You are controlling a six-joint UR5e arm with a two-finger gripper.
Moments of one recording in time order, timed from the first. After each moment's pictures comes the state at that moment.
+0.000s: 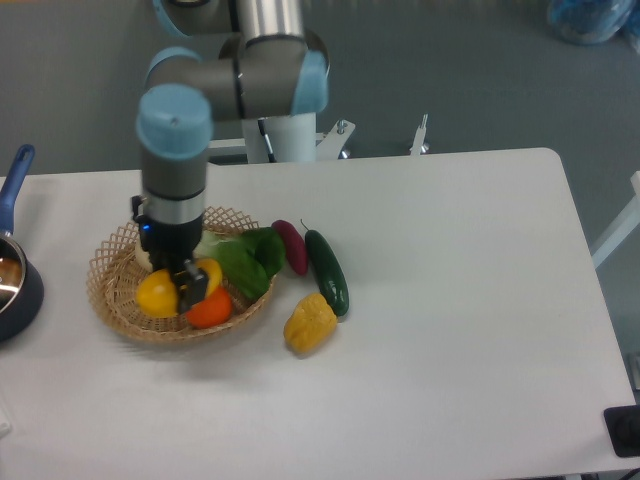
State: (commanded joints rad) arm 2.30 -1.73 -1.82 -0.80 1.35 0.99
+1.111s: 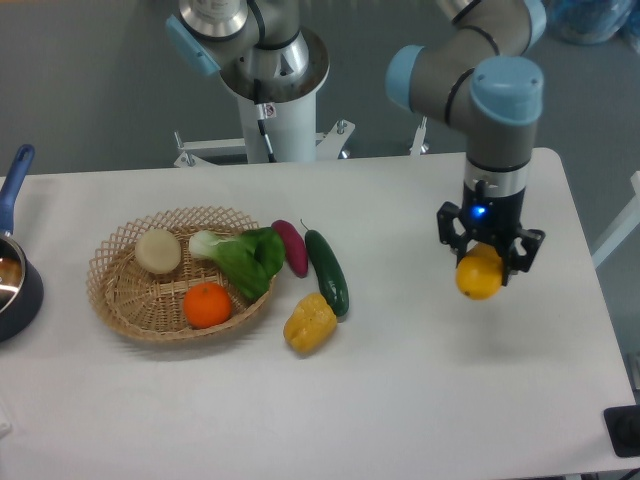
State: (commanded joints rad) arm 2.78 -1.87 -1.66 -0.94 1.47 1.34
